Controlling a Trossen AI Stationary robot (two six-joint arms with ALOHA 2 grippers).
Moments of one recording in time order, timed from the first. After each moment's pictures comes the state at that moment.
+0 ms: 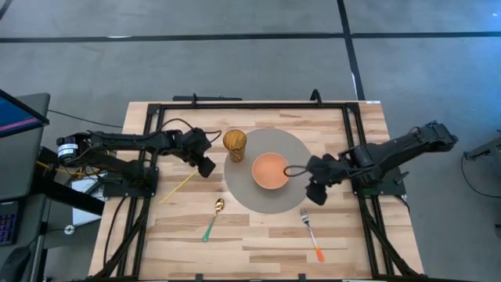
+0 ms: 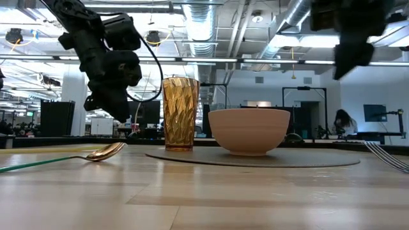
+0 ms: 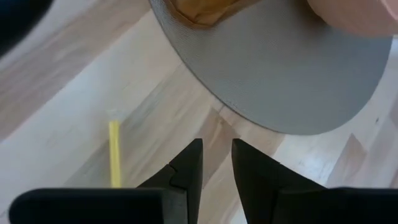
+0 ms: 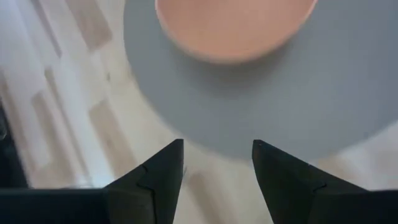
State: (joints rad) left arm 0.27 1.24 0.61 -0.41 0.19 -0.51; right arm 0.29 0.84 0.82 -0.88 0.15 0.81
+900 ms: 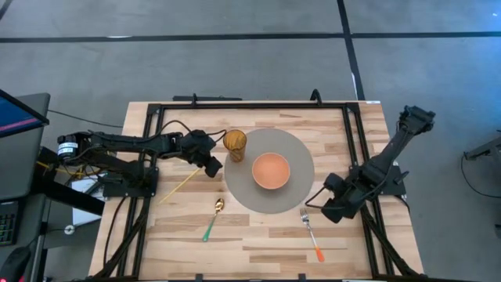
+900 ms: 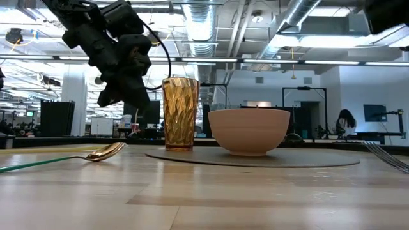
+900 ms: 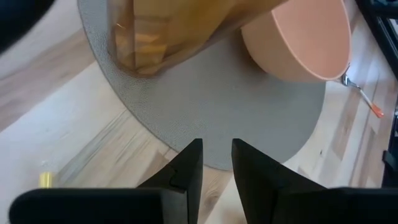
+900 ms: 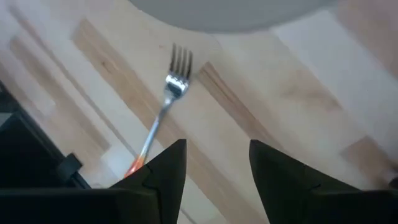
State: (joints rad) left arm 0.20 1.24 0.61 -0.20 0.16 -0.62; right arm 0.83 0.87 0.79 -1.05 0.26 1.55
